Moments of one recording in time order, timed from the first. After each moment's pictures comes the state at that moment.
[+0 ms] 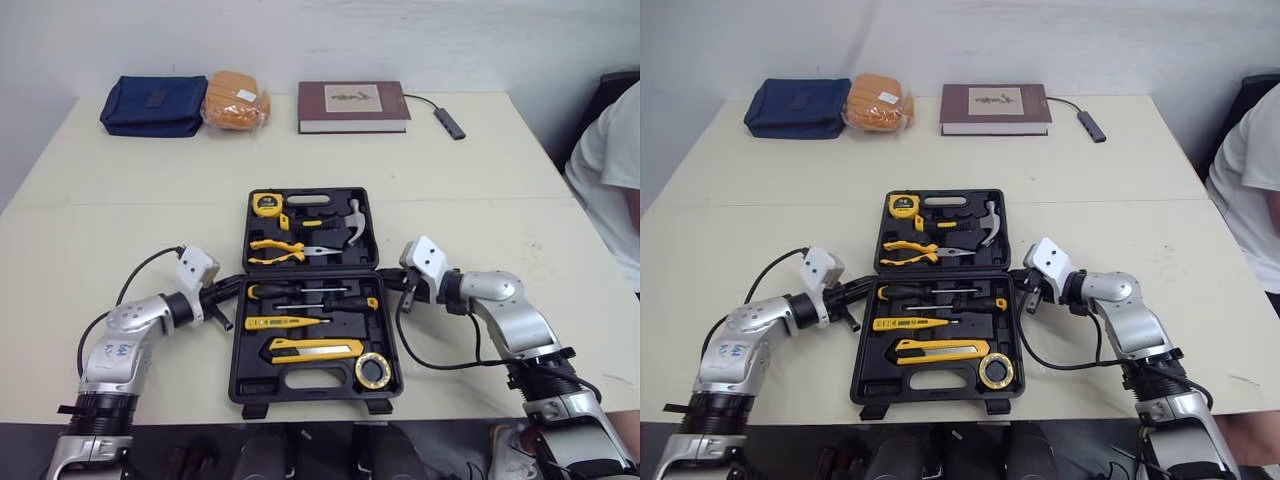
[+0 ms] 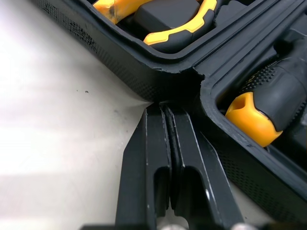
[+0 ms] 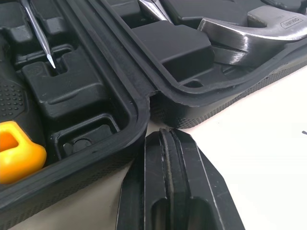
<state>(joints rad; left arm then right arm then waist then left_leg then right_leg) -0.26 0.55 0.08 0.07 -0.29 0.39 -0.73 -0.47 -0.52 0.15 0.17 0.12 0.24 0.94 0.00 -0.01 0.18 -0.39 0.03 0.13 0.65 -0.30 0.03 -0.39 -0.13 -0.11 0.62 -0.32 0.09</state>
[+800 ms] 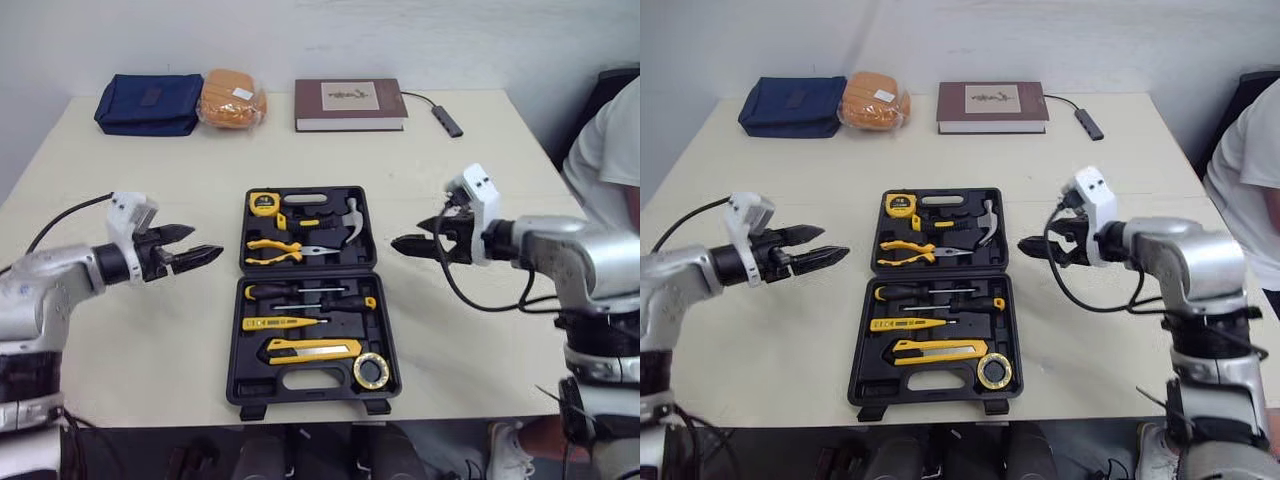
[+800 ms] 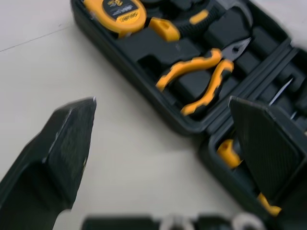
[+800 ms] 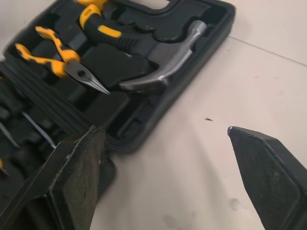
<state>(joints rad) -0.55 0.88 0.20 -0.03 -0.56 1.11 -0.77 -0.83 -0.62 -0.05 -0.10 0.47 1.38 0.77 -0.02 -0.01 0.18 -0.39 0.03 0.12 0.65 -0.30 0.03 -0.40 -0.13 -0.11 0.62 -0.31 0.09</state>
